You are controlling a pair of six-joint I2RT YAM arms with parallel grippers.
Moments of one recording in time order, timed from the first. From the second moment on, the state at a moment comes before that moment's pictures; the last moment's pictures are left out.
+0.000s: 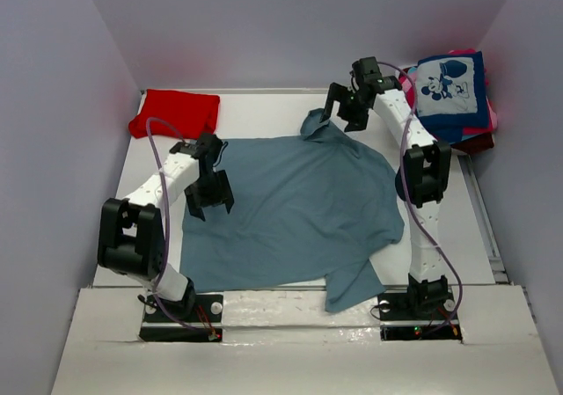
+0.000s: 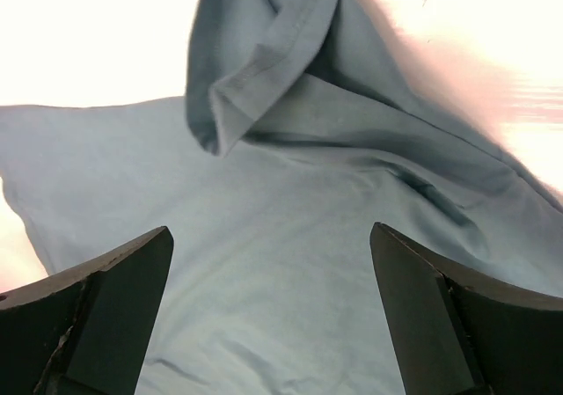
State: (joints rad) left arm -0.26 1.54 1.04 -1.02 -0.03 -0.57; right arm 0.23 2.37 2.30 -0.94 -0.27 0.48
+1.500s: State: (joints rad) left arm -0.27 2.07 1.62 -0.92 0.06 -0.43; right arm 0.16 2.25 2.12 -0.99 0.15 0.55
